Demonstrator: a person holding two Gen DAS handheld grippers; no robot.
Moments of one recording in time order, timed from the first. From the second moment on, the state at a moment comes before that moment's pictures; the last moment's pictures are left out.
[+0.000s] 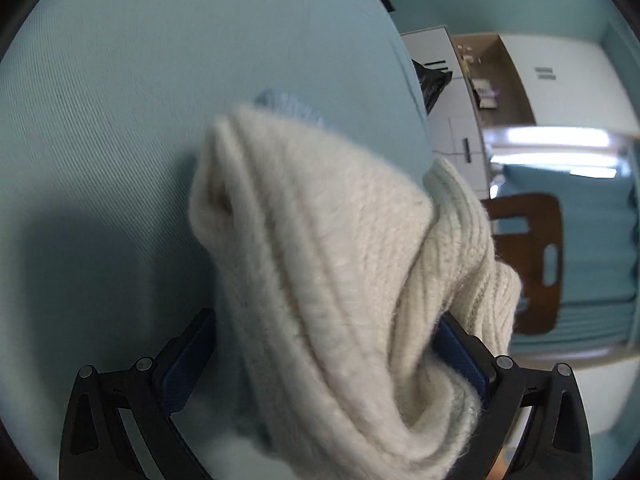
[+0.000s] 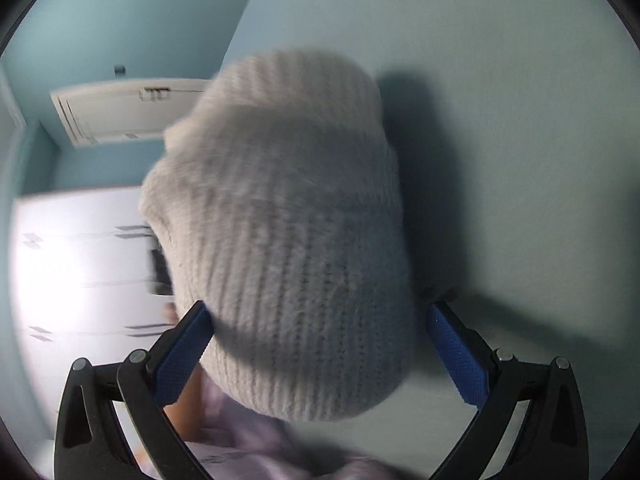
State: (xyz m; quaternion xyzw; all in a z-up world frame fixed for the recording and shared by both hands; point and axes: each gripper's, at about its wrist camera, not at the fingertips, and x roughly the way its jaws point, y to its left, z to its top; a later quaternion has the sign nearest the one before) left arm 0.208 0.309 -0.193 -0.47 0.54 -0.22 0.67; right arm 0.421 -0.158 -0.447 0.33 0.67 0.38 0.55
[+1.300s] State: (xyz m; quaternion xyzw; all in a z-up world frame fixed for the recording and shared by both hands) left arm 0.196 0.310 -0.057 -0.23 0.56 -0.02 0.79; right arm 0.451 -0.127 -0.316 0.14 0.61 0.23 0.75
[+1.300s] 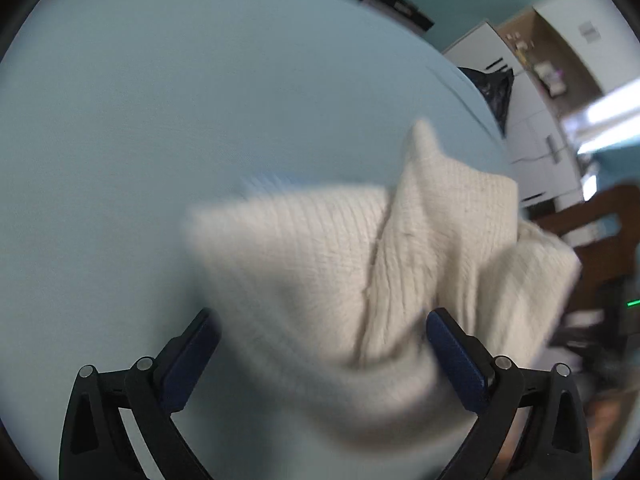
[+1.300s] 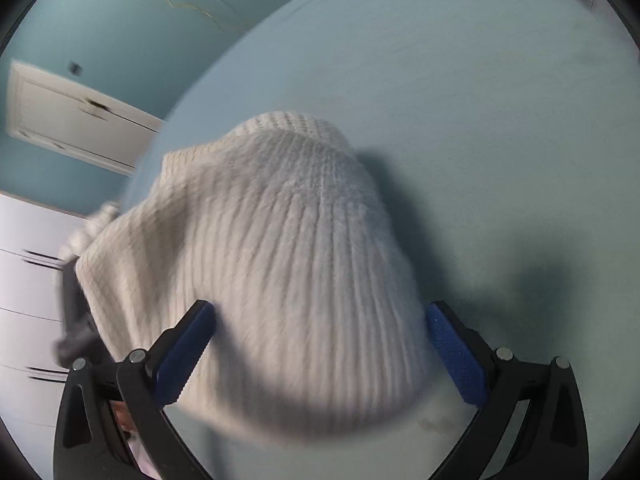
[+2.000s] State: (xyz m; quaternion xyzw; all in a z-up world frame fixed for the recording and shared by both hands) left arm -0.063 0.196 0.212 0.02 0.43 0.13 0.89; right arm 0.127 -0.128 -0.046 -0.10 0.43 0.19 0.88
